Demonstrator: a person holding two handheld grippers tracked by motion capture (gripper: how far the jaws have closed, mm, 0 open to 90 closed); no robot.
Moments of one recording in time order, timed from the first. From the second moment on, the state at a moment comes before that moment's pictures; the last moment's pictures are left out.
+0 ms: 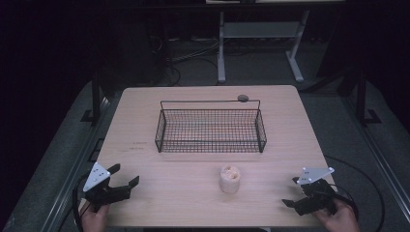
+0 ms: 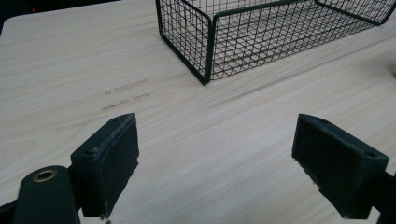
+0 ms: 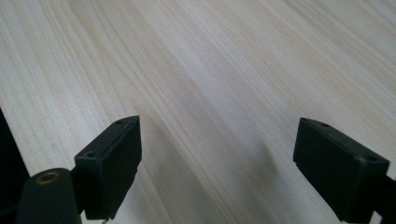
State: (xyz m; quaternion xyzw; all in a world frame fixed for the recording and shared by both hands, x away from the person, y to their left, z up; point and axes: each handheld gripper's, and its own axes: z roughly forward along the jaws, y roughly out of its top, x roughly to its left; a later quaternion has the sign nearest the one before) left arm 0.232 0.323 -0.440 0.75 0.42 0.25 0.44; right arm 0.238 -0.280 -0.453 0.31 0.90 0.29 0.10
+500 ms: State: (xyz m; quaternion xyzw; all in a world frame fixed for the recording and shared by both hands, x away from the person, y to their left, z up) left arm 0.231 0.322 -0.441 0.75 0.42 0.25 0.44; right arm 0.264 -0.268 -0.434 0.26 0.93 0.25 0.07
